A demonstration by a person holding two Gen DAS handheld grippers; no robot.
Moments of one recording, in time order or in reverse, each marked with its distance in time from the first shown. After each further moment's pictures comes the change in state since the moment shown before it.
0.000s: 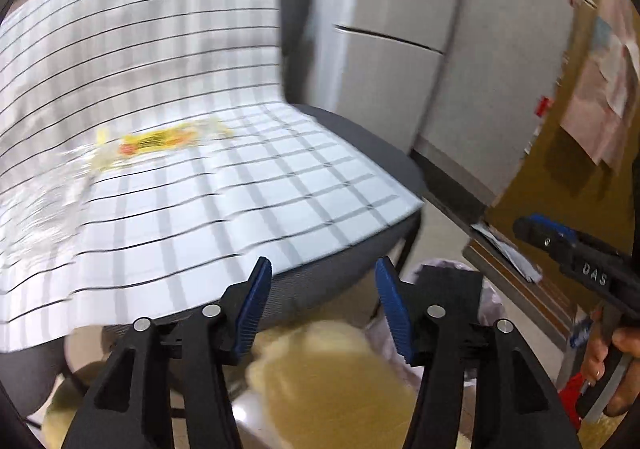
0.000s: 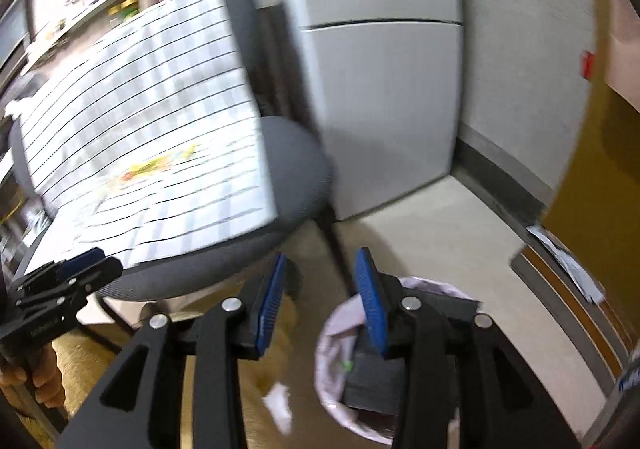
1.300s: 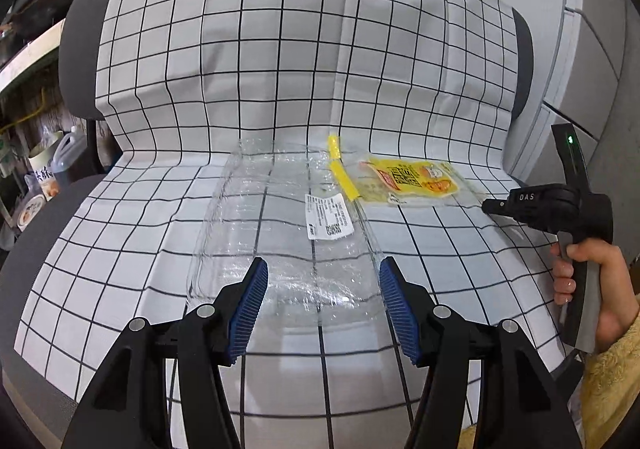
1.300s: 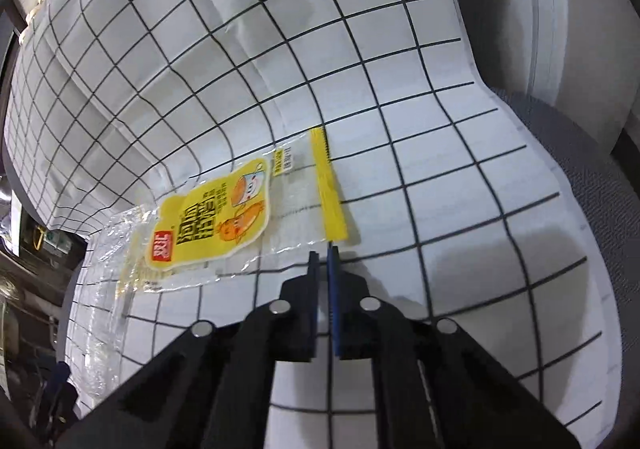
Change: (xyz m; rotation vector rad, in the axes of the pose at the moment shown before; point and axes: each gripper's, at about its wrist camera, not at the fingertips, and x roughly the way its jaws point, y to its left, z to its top) left arm -0.016 0.210 0.031 -0.271 -0.072 0.375; right arm 0.272 0.172 0.131 0.018 0.299 0.312
